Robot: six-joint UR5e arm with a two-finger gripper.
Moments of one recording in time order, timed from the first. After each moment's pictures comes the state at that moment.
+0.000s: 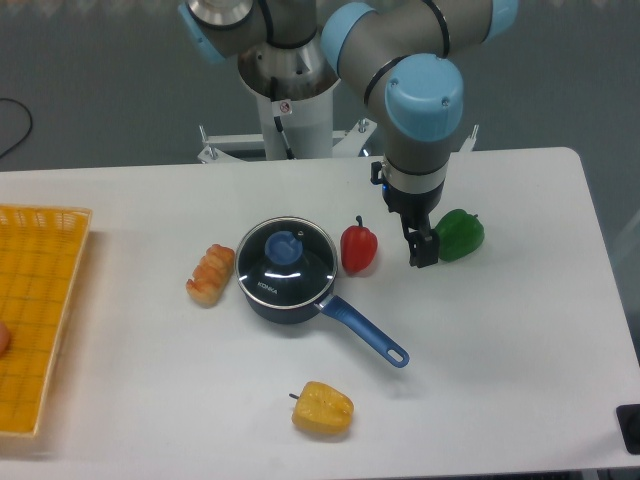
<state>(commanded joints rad) 2.59 -1.80 -1.58 -1.30 1.58 1.82</state>
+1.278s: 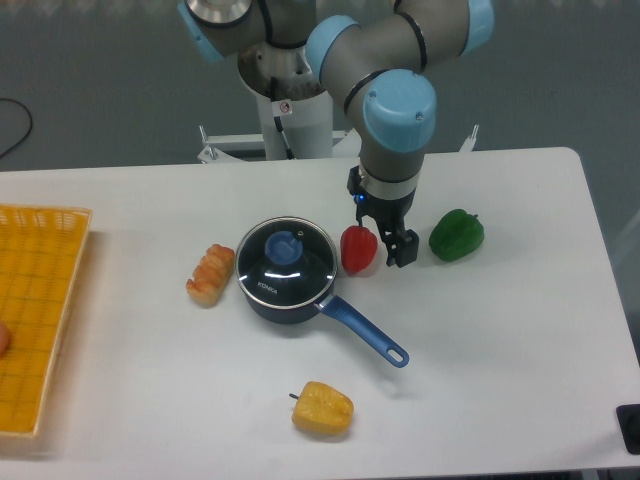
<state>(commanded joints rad) 2.46 -1.75 -1.73 -1.23 1.53 1.40</state>
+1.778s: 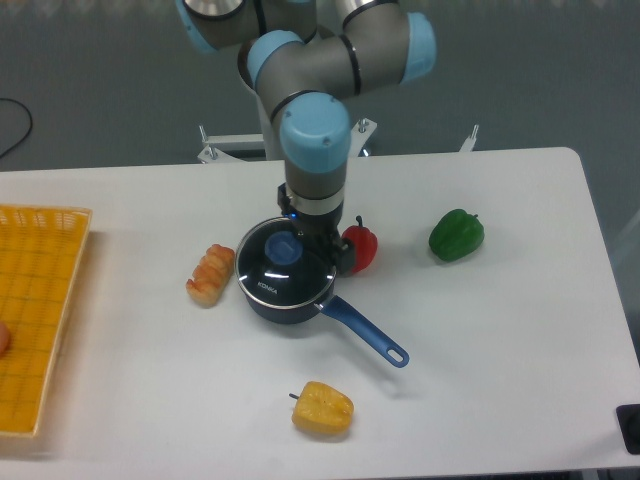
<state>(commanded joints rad) 2.37 -1.75 -1.82 -1.20 1.60 1.20</state>
